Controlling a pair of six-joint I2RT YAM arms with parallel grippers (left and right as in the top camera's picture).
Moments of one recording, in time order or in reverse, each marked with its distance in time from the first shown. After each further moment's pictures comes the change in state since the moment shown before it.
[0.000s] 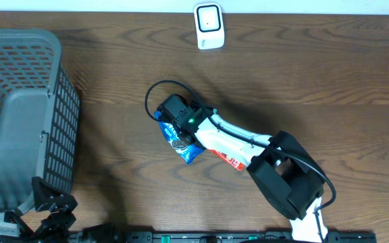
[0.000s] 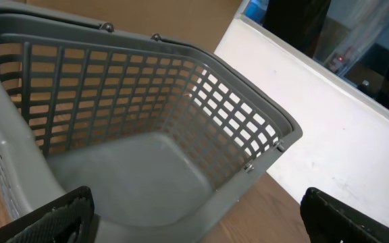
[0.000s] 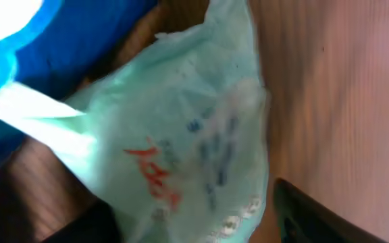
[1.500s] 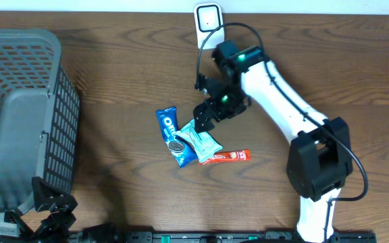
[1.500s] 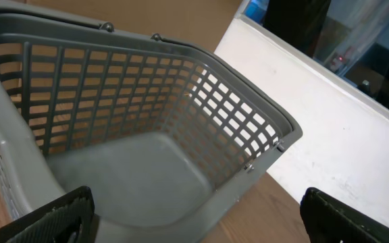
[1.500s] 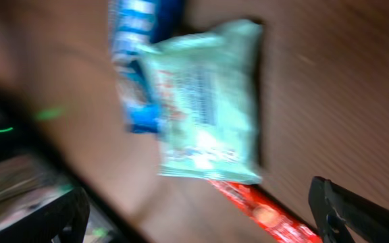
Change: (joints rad) left arm 0.000 0.000 0.000 0.000 0.000 0.000; right arm -0.341 -0.022 0.372 -0.748 -0.841 0.284
